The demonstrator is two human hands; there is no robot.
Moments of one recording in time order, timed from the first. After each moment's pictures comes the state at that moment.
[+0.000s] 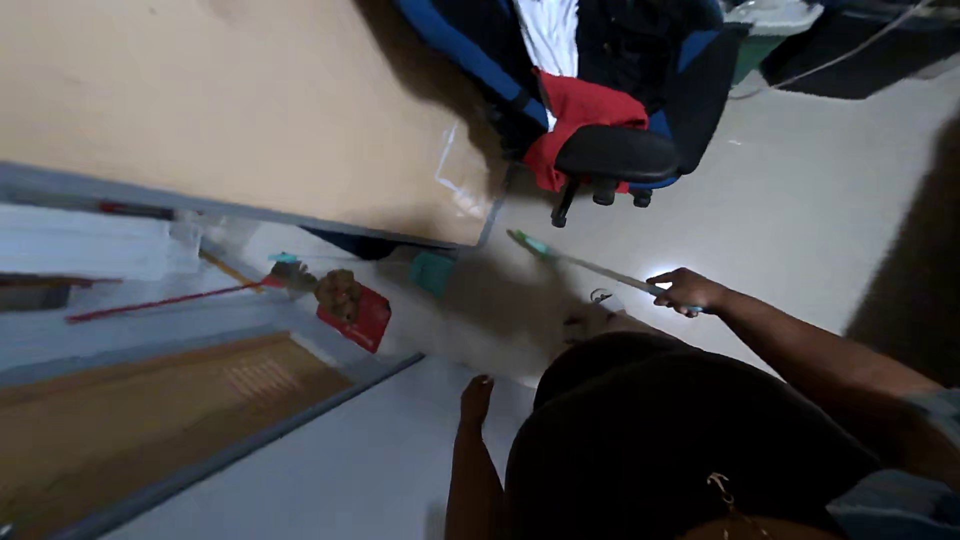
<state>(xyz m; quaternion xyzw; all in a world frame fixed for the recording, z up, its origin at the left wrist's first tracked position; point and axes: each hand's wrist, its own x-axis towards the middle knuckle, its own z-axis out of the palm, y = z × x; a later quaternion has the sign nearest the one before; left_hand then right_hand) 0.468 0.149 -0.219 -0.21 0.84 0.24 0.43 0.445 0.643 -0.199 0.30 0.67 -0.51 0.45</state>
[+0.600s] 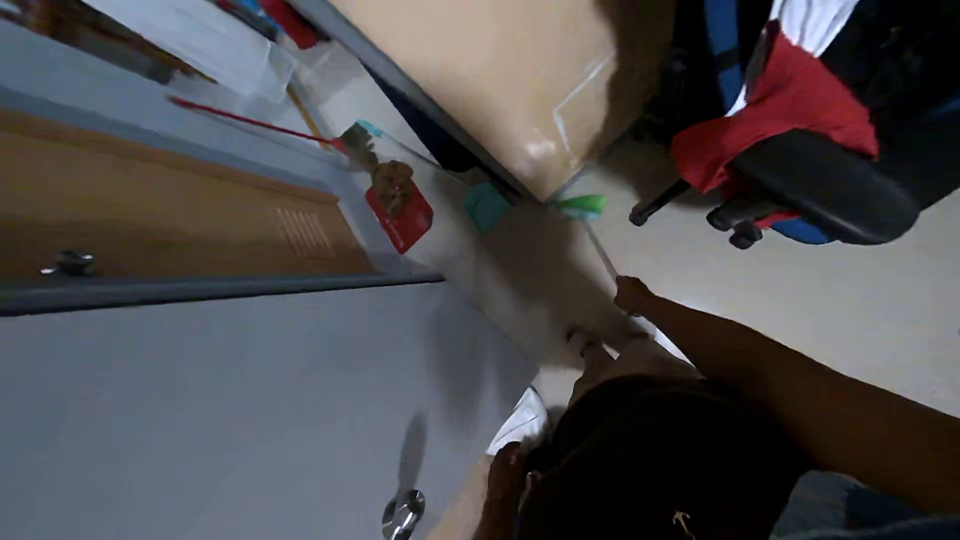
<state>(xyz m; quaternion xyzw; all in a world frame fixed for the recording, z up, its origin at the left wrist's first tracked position) 0.687 0.160 -0.210 -0.41 0.74 0.30 0.44 0.331 0.438 -0.298 0.01 0.81 -0.25 0.53</state>
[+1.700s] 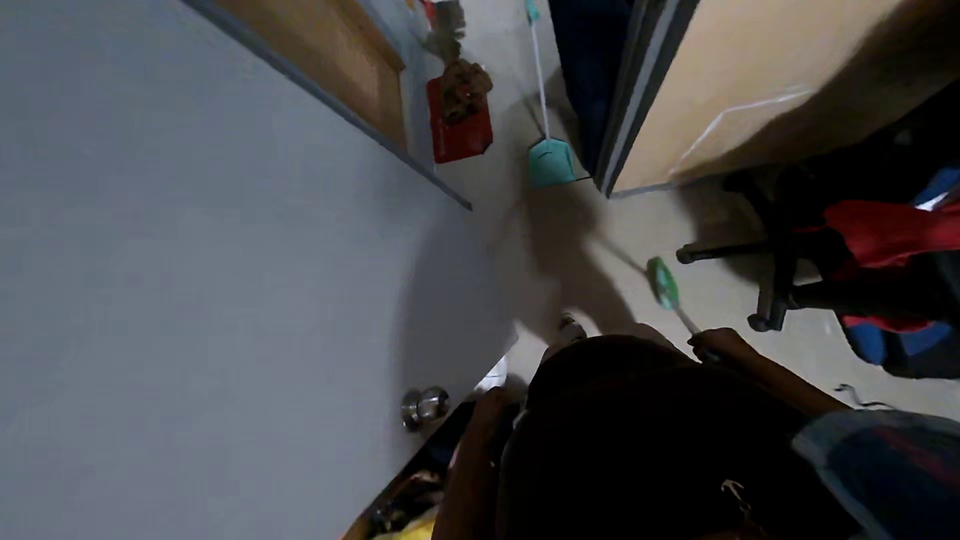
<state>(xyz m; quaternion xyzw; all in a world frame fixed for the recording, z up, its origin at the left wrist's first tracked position) 0.745 0.085 -0.268 -0.43 0.69 0.43 0.39 0.377 0.391 -0.211 0.16 0.81 -0.20 0.53</state>
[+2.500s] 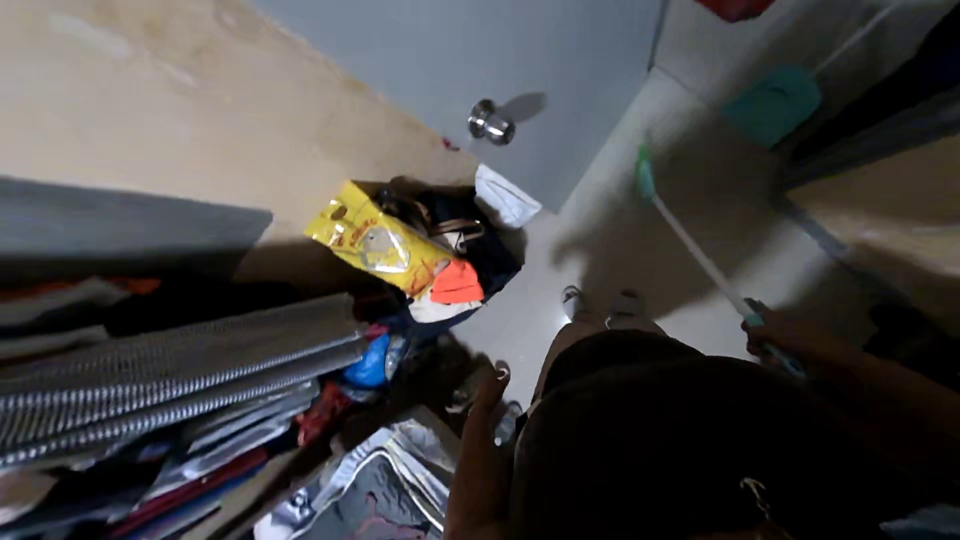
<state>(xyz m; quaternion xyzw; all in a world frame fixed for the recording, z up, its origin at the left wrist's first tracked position) 0.809 0.519 -0.215 -0.77 0.30 0.53 0.19 0.285 0.377 -0.190 -0.22 0.67 0.10 0.70</state>
